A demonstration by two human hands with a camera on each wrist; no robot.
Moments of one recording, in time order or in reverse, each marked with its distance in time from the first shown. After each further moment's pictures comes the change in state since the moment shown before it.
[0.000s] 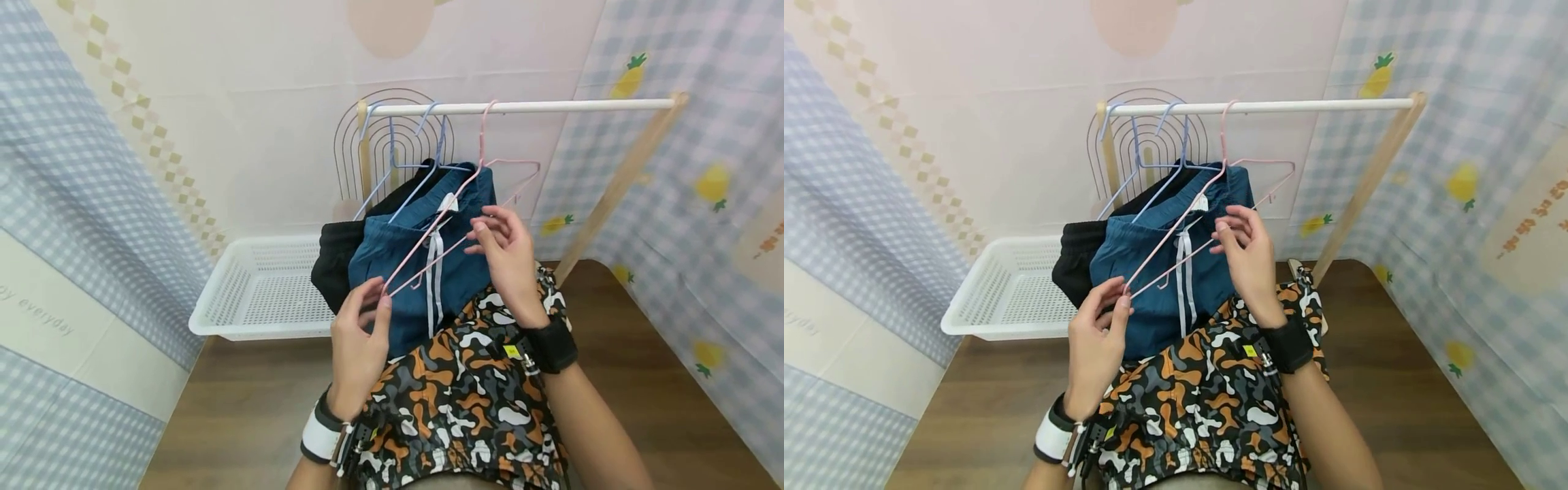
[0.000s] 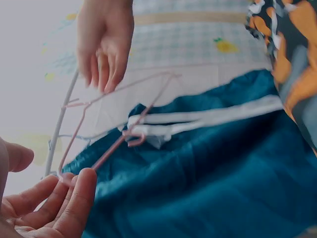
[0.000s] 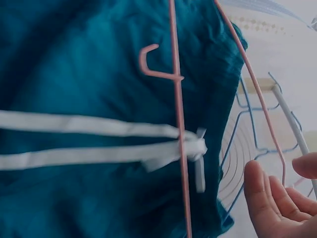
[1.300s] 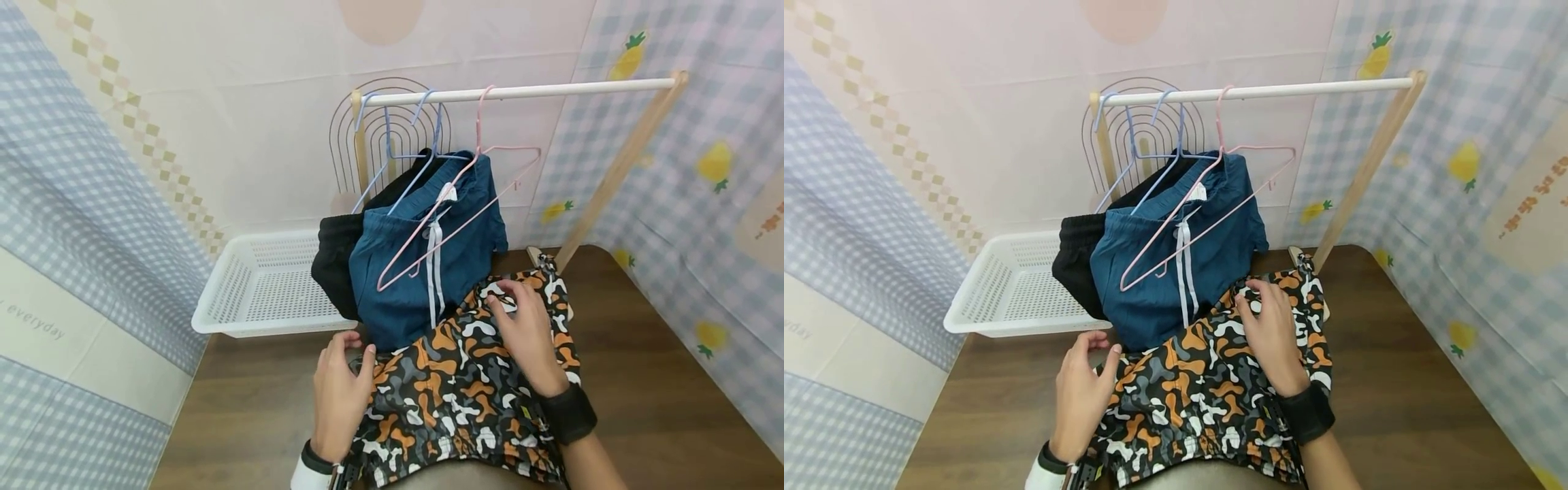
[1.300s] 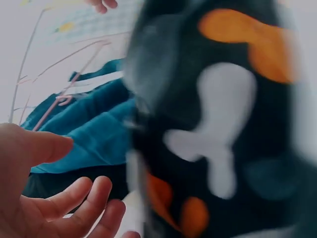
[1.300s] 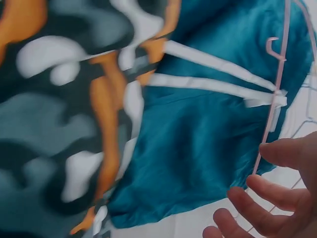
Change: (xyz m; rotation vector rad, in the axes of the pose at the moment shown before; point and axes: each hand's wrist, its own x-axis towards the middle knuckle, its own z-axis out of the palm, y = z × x) left_hand -0.065 -0.034 -0.025 0.559 -0.041 -0.358; right_hand -0.101 0.050 -0.035 -0.744 -0.039 0.164
